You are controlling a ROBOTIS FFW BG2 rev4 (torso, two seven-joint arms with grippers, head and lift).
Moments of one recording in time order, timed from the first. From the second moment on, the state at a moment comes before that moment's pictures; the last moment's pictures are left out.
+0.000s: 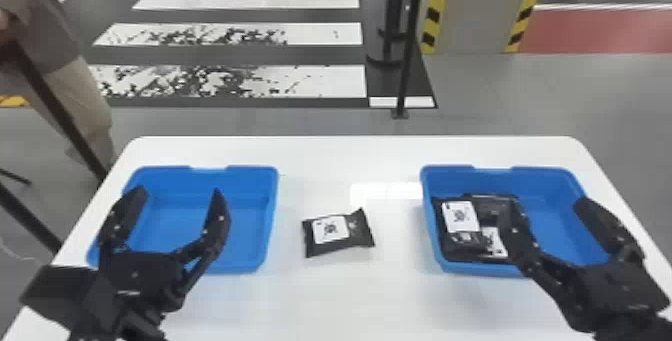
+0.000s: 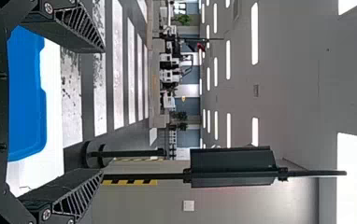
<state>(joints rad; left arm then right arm) 0.59 0.09 0.05 -2.09 0.07 -0.18 -0.01 0.63 -0.16 -0.05 -2.18 -0.28 -0.03 0.14</state>
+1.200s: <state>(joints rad) 0.60 0.10 0.05 -2.09 0.08 -0.17 -0.01 0.24 -0.23 0.22 -1.99 -0.29 0.42 0.21</state>
